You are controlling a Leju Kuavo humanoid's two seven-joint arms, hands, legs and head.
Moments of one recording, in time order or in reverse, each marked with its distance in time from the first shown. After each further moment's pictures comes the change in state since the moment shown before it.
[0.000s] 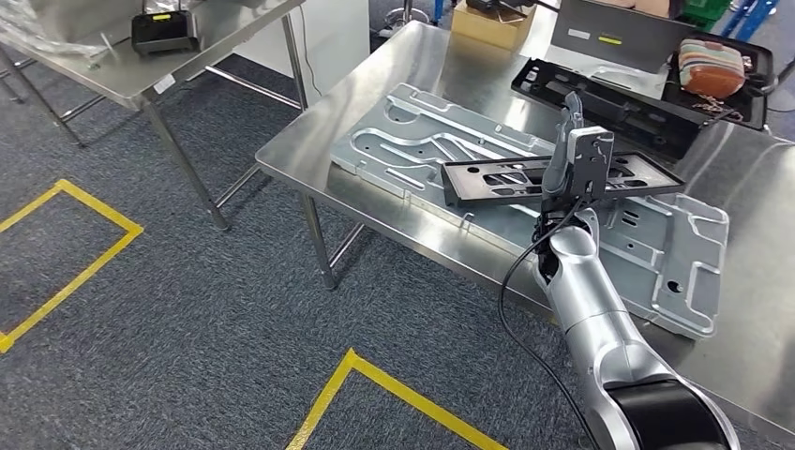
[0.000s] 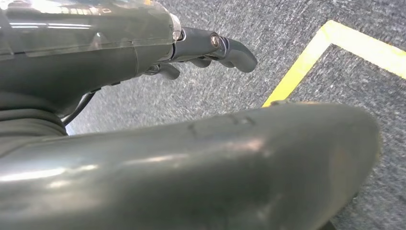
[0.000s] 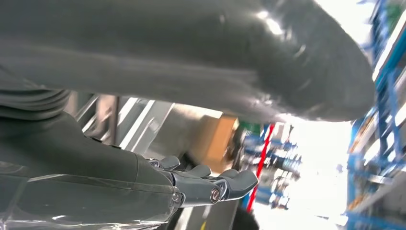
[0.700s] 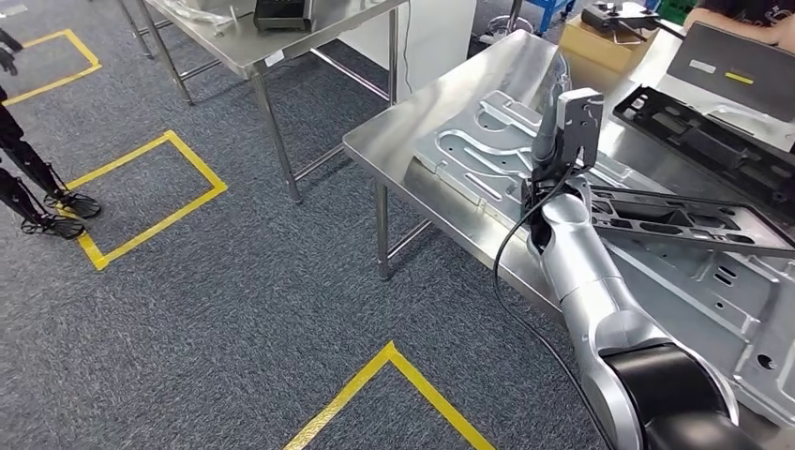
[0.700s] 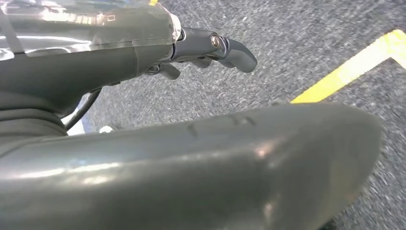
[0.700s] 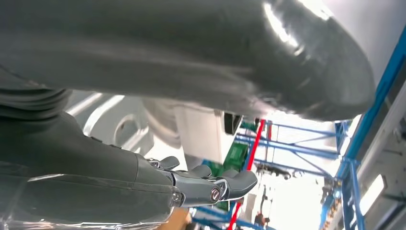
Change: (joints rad) left arm 0.002 0.009 0.002 0.000 0.014 0.024 -0.014; right arm -0.144 0.024 0.056 0.110 -0.013 0.027 -0.033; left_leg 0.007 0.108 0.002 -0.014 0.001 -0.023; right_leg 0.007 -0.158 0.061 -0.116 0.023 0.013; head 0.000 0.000
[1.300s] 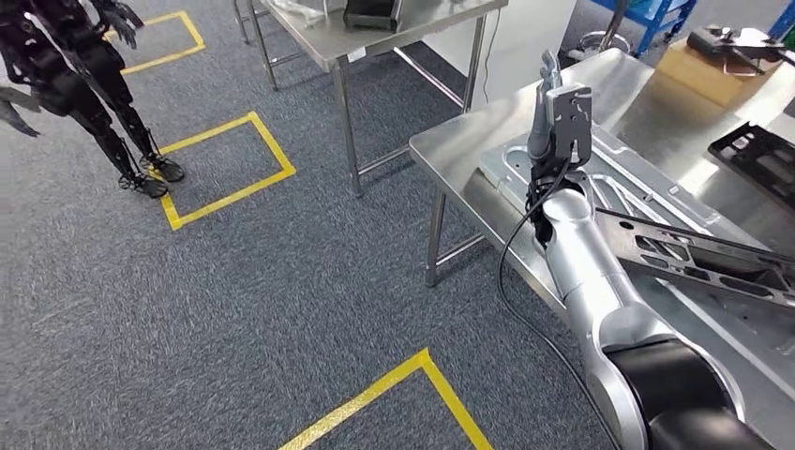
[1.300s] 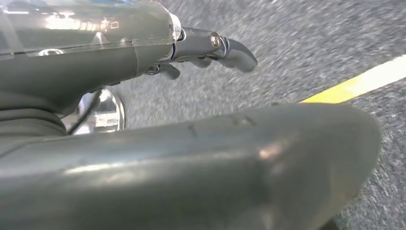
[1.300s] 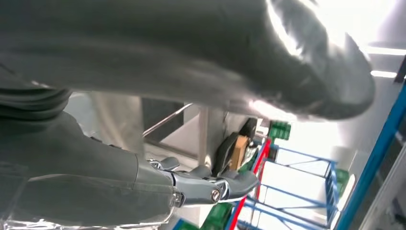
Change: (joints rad) left arm -0.001 0.001 -0.002 0.000 -0.014 -0.013 -0.021; right arm -0.022 -0.008 0.027 0.006 0.060 0.043 0.042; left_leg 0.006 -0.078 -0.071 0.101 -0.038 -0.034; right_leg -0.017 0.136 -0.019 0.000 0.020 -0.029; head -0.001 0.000
